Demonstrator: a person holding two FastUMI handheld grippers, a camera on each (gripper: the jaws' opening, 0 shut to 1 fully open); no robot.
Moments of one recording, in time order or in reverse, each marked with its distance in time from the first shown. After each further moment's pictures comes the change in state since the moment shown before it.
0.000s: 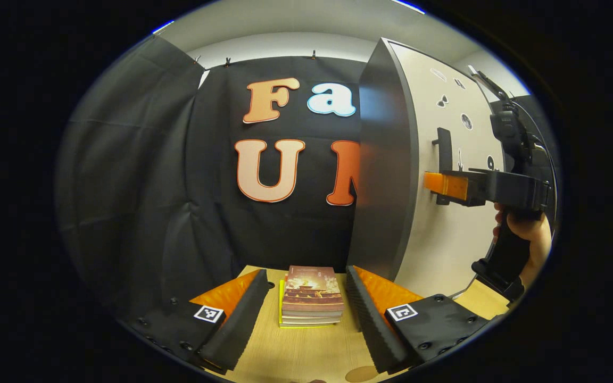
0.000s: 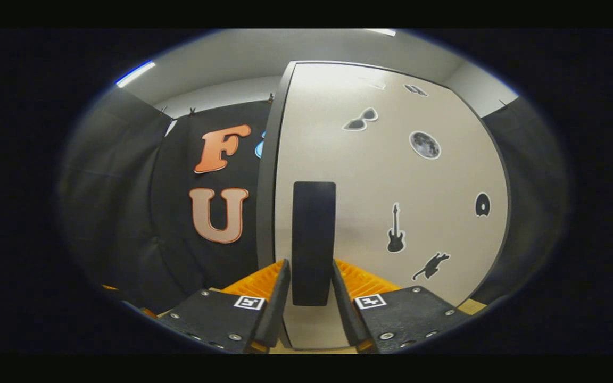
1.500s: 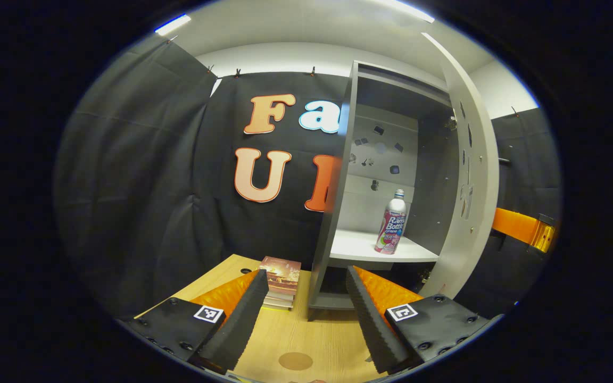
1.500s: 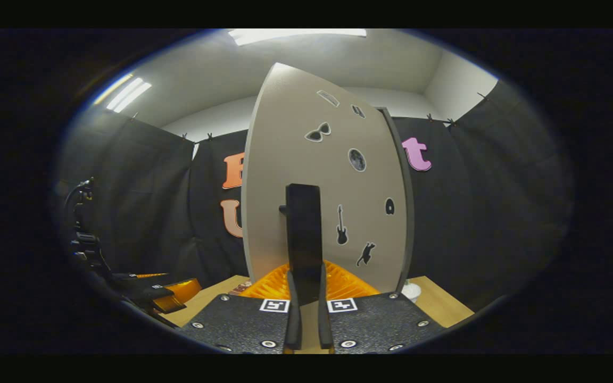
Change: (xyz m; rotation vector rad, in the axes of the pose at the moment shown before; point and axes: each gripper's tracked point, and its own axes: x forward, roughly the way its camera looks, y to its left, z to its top) left arm -0.123 -0.142 0.007 -0.123 -0.044 0.059; right arm -0.224 -0.144 0.031 0.064 -0.012 0.160
